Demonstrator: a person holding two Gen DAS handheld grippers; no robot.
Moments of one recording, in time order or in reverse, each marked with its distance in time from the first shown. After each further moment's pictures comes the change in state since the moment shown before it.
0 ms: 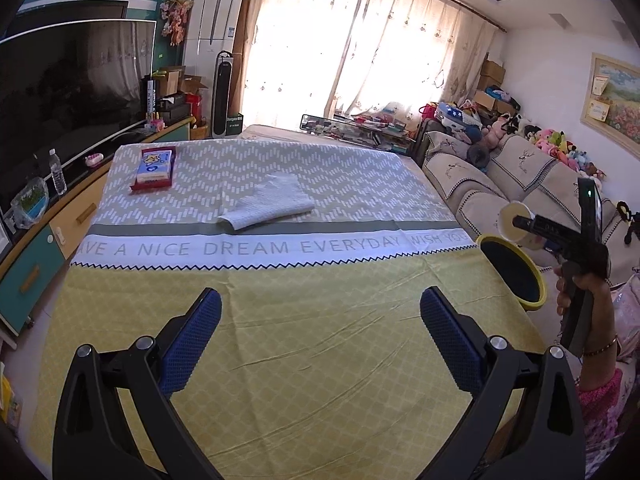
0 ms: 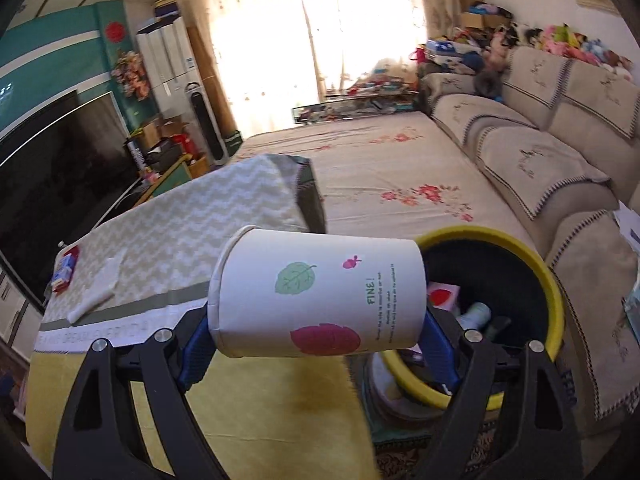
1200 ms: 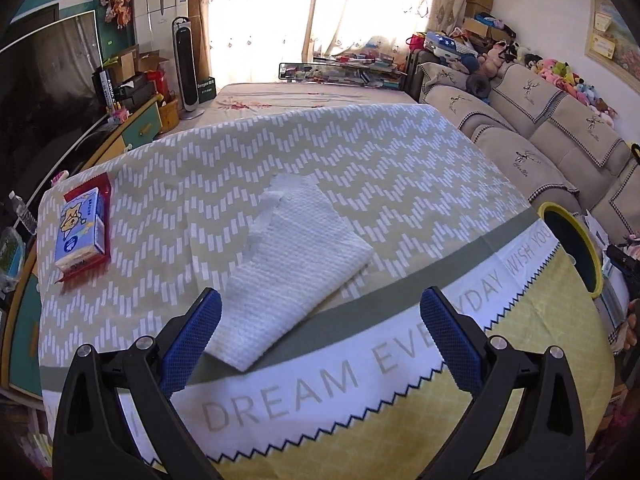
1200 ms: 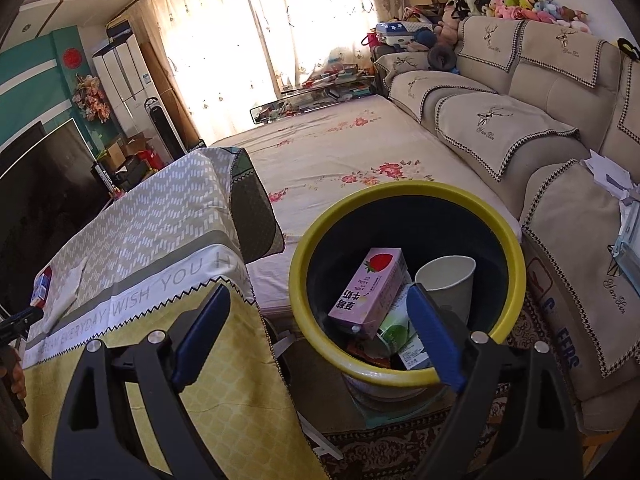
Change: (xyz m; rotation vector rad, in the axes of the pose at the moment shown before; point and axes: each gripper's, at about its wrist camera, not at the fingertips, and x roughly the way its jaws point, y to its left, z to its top) left arm 0.189 0.047 0.102 0.185 0.237 0.008; right arm 0.013 -0.030 -0.026 0.088 0.014 -0.029
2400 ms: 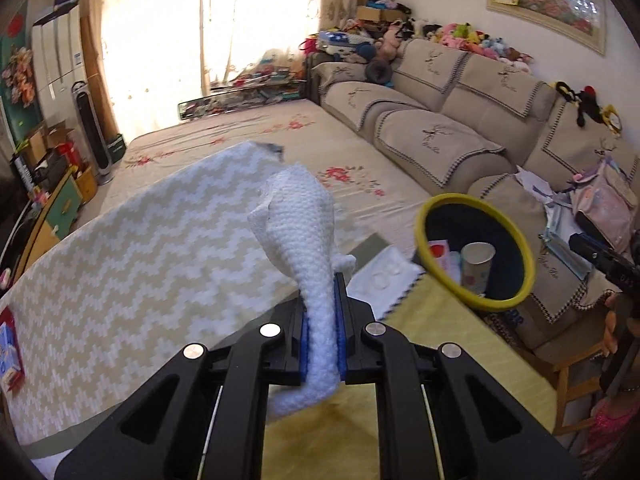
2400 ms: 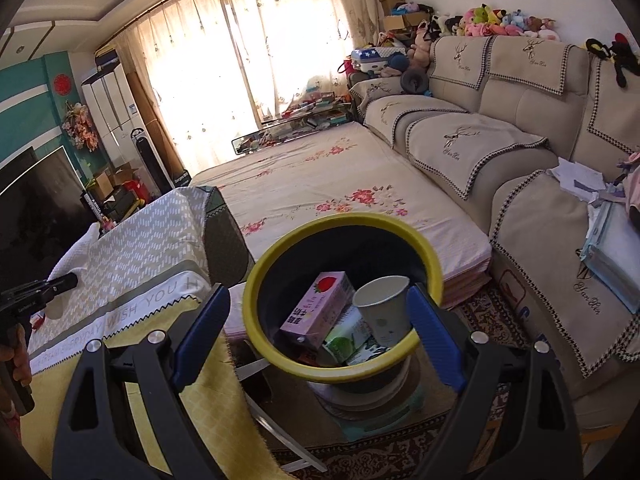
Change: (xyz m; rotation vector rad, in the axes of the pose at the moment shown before) left arm -0.009 -0.232 0.056 0.295 -0.064 -0.246; right arm -0.077 -0.064 0.003 0.046 -0.138 -0.082
